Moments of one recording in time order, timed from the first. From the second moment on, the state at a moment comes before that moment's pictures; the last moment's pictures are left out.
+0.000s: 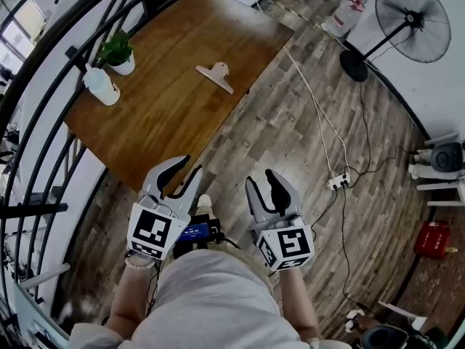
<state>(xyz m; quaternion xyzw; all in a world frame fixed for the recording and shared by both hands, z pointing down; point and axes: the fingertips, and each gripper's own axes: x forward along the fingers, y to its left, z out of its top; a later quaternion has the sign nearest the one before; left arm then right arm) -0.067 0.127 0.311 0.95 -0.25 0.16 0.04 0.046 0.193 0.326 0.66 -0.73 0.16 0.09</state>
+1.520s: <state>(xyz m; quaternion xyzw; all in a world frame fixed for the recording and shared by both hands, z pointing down) -0.033 -0.012 0.361 0.94 -0.27 0.18 0.09 0.070 0.046 0.376 0.60 -0.76 0.20 0.13</state>
